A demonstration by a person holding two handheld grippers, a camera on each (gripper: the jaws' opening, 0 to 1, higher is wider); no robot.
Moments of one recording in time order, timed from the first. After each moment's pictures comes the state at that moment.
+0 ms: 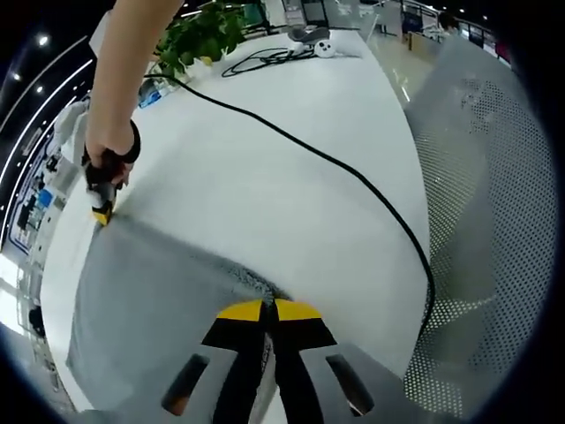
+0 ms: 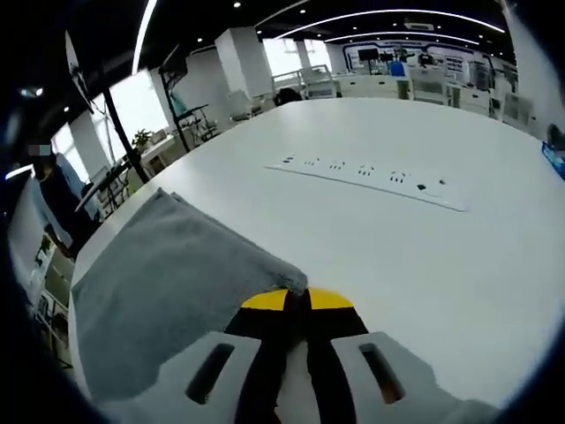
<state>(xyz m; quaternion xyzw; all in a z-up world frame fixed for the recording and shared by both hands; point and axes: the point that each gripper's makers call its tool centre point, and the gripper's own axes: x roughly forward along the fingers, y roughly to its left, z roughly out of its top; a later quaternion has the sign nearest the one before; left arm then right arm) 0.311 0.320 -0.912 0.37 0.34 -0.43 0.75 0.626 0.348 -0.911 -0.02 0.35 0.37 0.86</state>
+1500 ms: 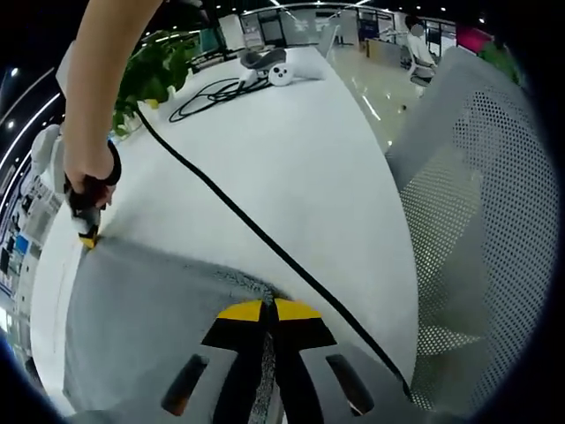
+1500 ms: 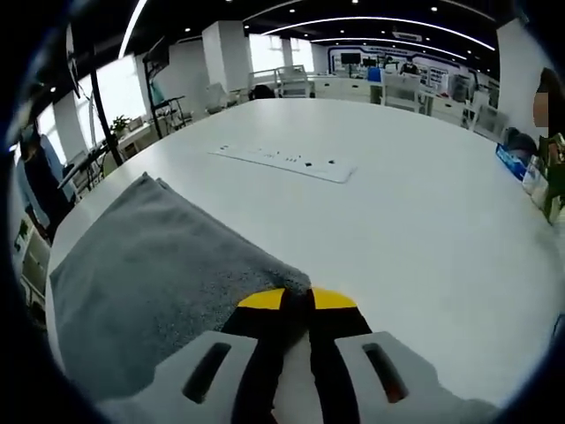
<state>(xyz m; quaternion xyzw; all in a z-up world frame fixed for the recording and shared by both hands) 0.312 0.197 -0.914 0.37 0.29 -0.52 0.71 0.630 0.204 -0.916 -0.07 0.34 0.31 0.89</state>
